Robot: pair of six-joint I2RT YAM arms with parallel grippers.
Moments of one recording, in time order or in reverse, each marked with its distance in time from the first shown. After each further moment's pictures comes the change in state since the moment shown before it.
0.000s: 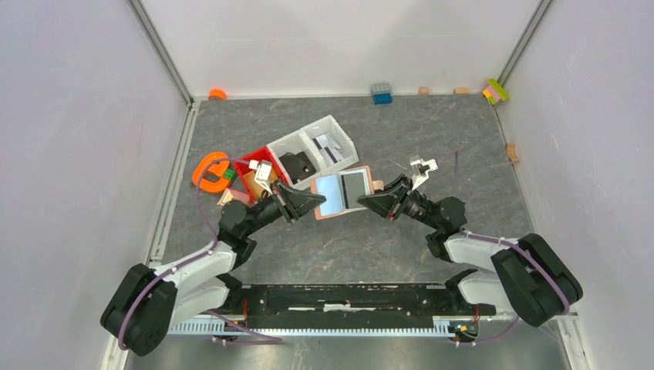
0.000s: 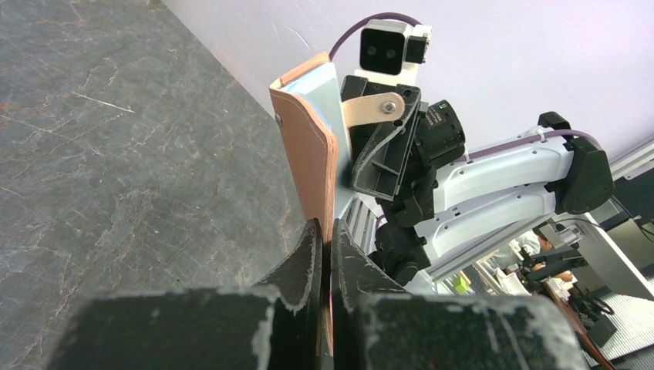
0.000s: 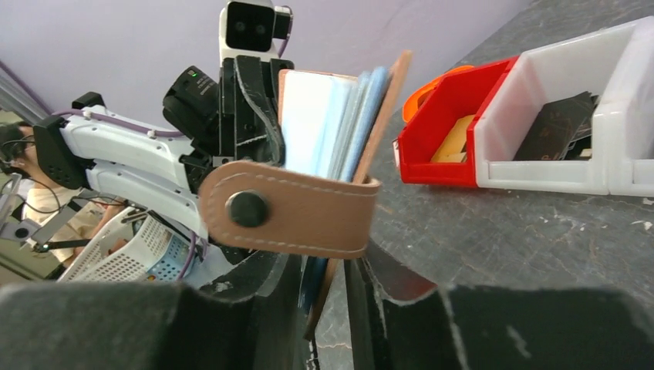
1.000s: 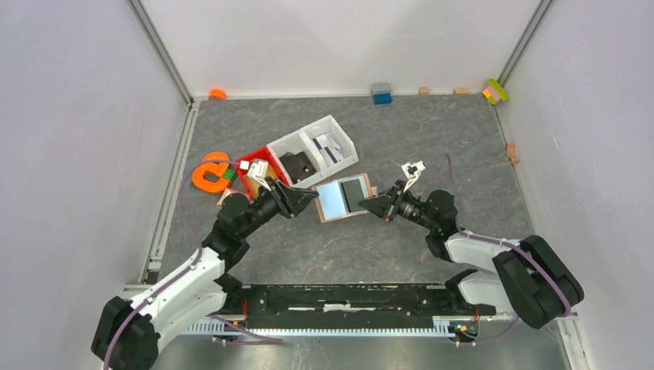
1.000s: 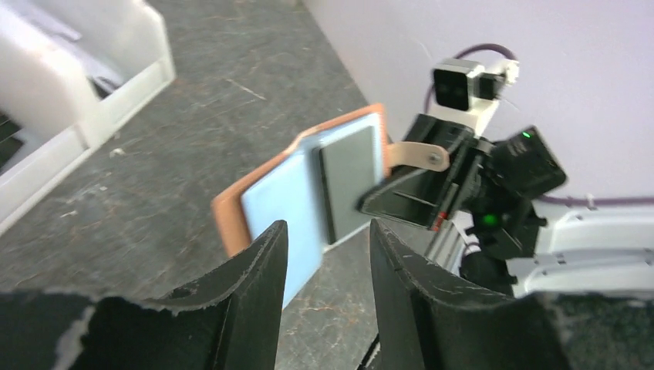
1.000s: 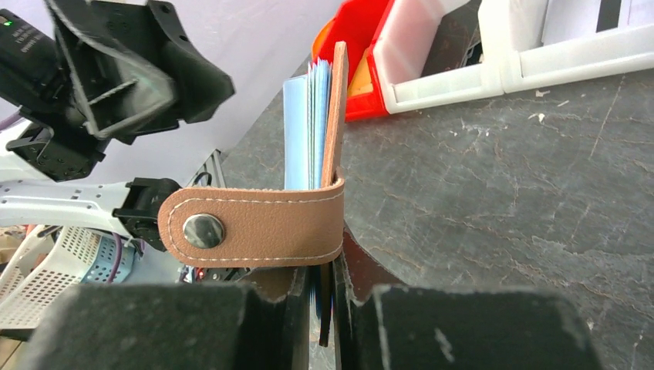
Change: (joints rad) left arm -0.011 -0.219 0.105 -0.620 -0.277 0.175; right arm -0.002 -0.012 0.007 -0.328 0.090 -0.158
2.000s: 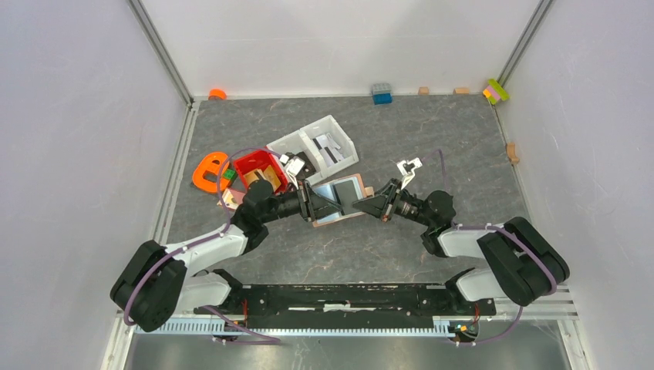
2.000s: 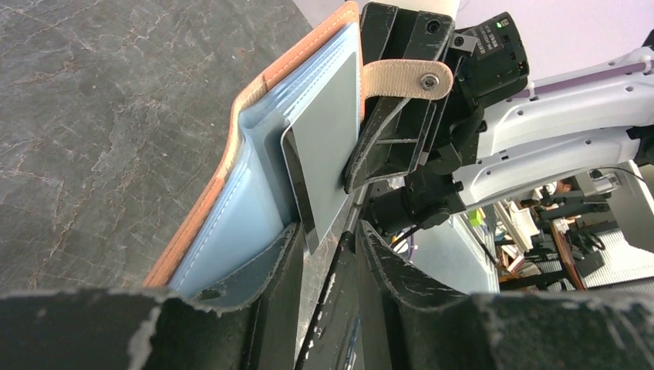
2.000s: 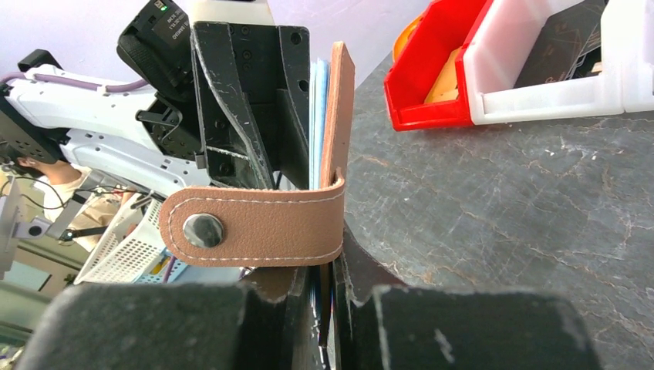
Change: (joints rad) left arm -0.066 0.383 0.073 0.275 0.355 -0.036; right arm 0.019 0.136 0.021 0.257 -0.137 0.166
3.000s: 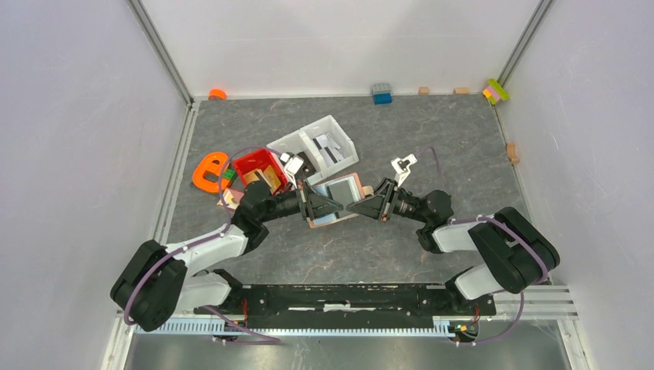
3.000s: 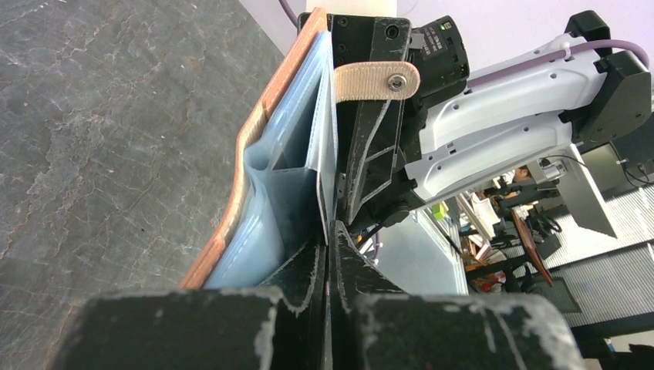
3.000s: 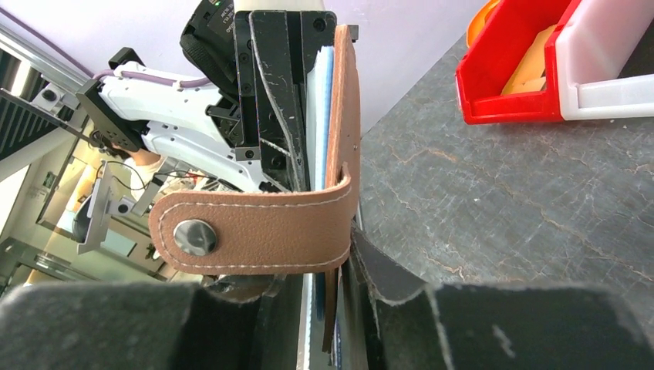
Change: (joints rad) left arm 0.000 0.002 -0.002 0.113 0.061 -0.089; right arm 0.022 0.098 0.042 0.181 -0.094 0.198
